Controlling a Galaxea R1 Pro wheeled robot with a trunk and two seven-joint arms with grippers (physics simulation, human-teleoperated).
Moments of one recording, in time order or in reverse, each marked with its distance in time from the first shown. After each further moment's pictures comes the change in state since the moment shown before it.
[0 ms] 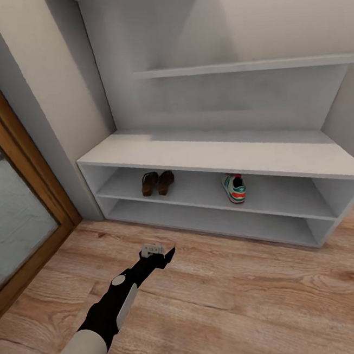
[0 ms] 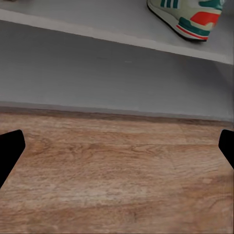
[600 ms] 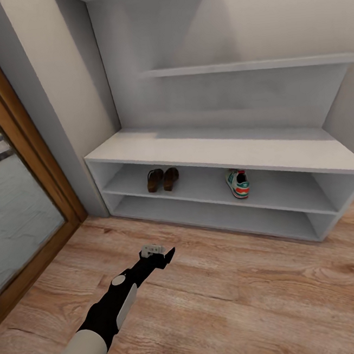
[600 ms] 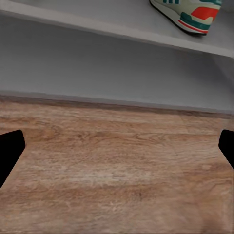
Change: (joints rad) left arm 0.000 0.000 0.000 0.000 0.000 0.002 0.000; right arm 0.000 0.000 -0.001 0.000 0.002 0.000 -0.002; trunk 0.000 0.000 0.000
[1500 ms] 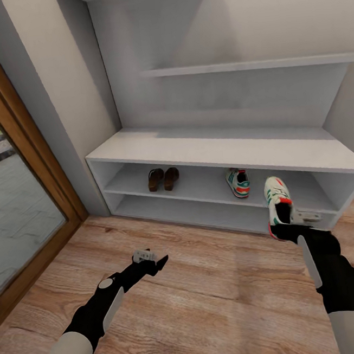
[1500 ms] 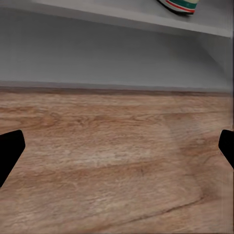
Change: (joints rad) left arm 0.000 0.082 0.003 0.027 -0.007 -0.006 -0.153; right arm -0.005 0.212 0.756 0.169 -0.016 0.041 0.008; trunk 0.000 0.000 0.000
